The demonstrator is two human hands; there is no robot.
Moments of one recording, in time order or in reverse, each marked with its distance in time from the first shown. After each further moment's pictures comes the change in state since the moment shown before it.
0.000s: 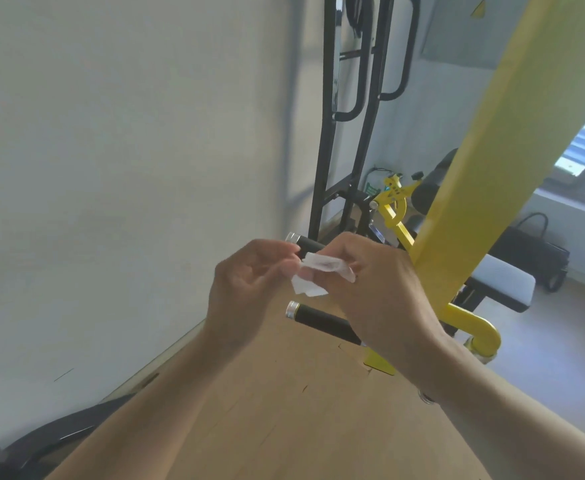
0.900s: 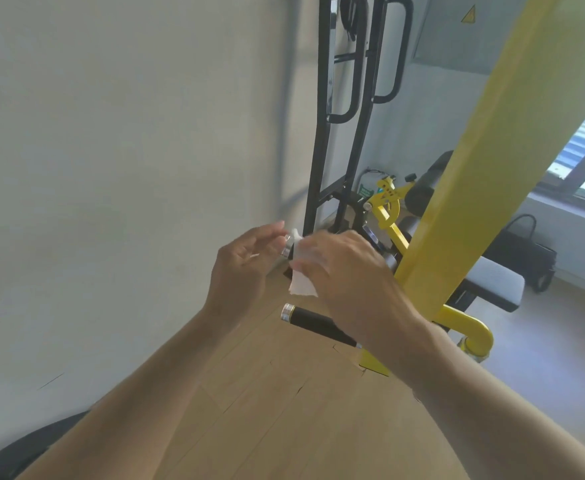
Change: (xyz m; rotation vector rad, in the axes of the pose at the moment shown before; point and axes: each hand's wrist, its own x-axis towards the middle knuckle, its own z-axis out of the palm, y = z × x) left_hand 0.034 -0.019 0.001 0.033 0.009 -0.143; right_hand 0.024 0.004 0.018 -0.512 -0.129 -0.183
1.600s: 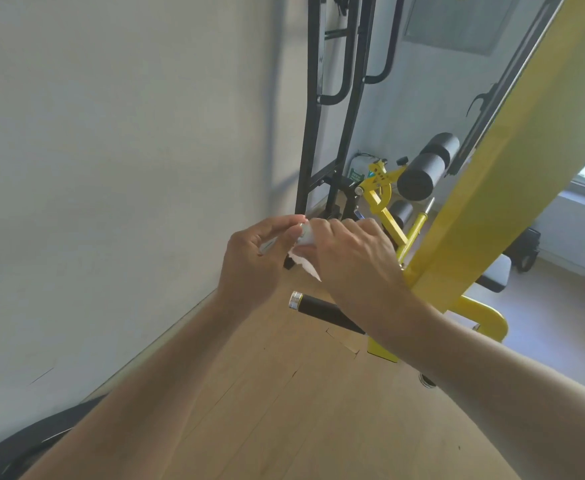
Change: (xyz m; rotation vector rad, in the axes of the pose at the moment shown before) left_hand 0.007 -0.003 0.015 0.076 -0.051 0.148; right_hand 0.015 0.016 0.023 -0.482 0.113 -0.042
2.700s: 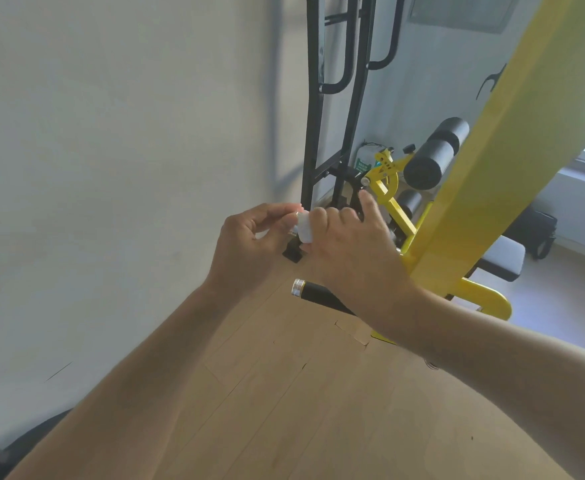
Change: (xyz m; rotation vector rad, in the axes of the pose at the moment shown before) left_hand 0.014 0.002 -0.003 0.059 -0.036 -0.017; right_hand 0.008 0.005 0.001 -0.311 -0.159 -0.013
